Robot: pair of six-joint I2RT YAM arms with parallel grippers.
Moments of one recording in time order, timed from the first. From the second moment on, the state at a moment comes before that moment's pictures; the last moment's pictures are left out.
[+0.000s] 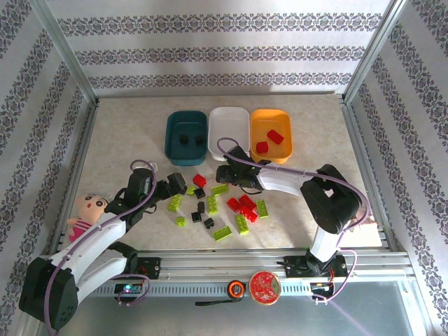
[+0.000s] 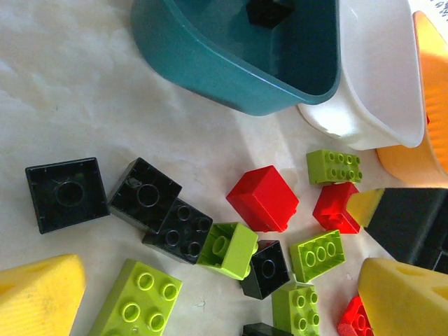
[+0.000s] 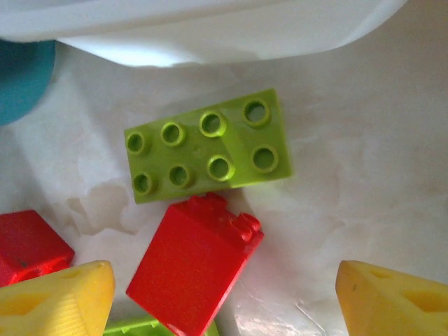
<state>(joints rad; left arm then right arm) -0.35 0.91 0.41 -0.16 0.08 -0.77 0.71 1.78 1.03 -0.26 0.06 0.81</state>
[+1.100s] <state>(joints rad) -0.35 0.88 0.40 -0.18 0.04 -0.74 0.69 1.69 0.95 -0.26 0.06 0.73</state>
